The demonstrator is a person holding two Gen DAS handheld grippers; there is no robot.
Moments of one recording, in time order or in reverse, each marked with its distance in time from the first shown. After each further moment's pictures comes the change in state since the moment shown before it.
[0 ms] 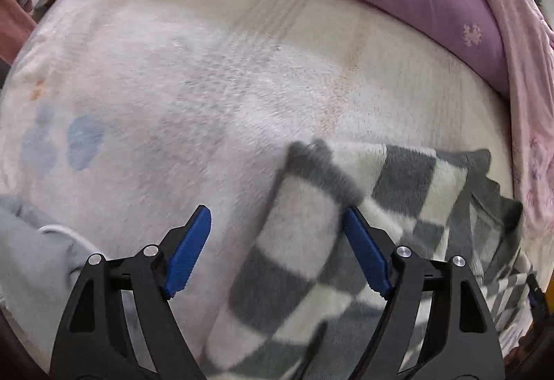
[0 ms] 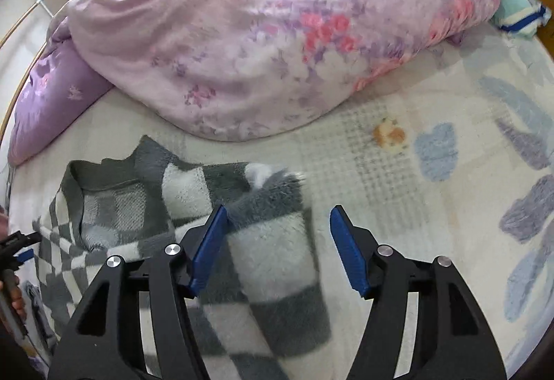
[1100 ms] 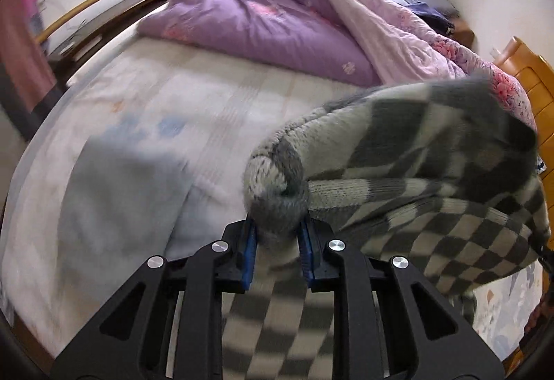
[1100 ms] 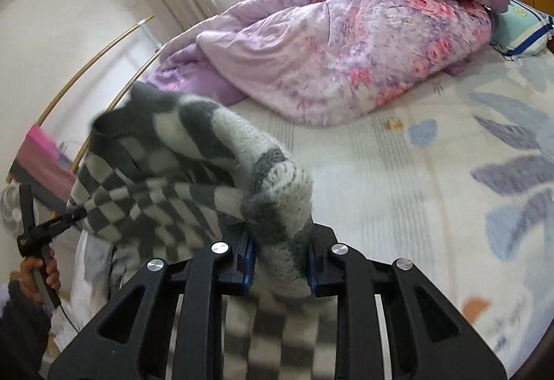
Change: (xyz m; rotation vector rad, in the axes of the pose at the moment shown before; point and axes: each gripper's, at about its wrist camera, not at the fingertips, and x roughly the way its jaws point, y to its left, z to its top) left arm -0.226 0.058 -0.234 0.132 -0.376 -0.128; right arm -0.219 -0.037 -0.160 -0.152 -0.208 0.363
